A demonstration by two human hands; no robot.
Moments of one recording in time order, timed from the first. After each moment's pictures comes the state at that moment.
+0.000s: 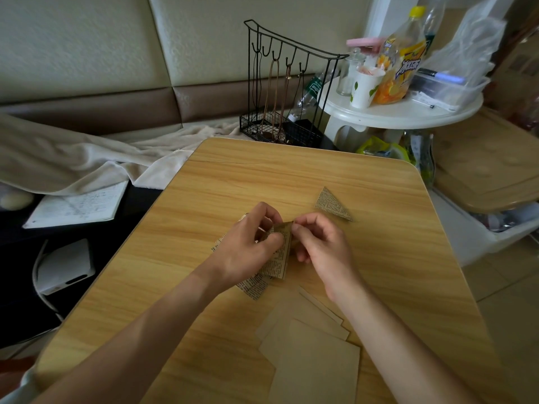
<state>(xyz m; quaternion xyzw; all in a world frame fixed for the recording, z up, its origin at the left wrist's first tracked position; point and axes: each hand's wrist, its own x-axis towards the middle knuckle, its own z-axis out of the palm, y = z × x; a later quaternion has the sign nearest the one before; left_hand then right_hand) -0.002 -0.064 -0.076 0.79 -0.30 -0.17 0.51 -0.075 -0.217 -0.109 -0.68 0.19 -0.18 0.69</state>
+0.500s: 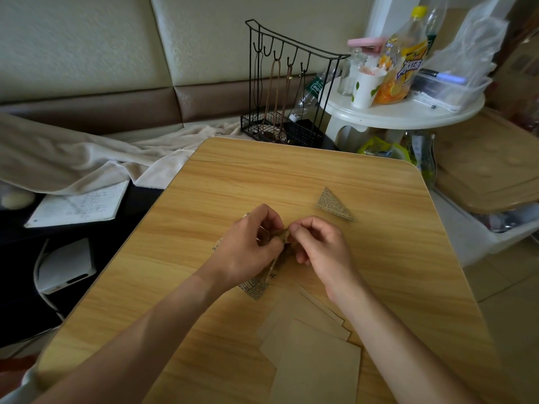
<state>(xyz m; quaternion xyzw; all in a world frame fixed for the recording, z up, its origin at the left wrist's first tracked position) -0.001 -0.064 -0.079 0.81 -0.33 -0.11 0.47 -0.075 -0.215 -0.107 -0.69 0.18 -0.16 0.68</state>
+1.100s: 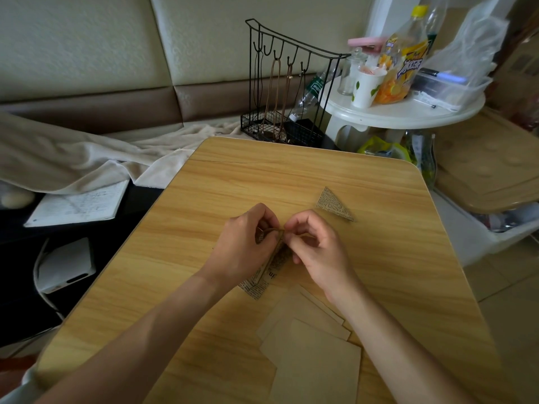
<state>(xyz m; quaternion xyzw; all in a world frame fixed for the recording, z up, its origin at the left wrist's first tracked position) 0.002 -0.065 -0.084 0.84 -0.33 0.00 0.43 -0.077 -0.213 -0.110 -0.74 0.11 -0.16 0.64</state>
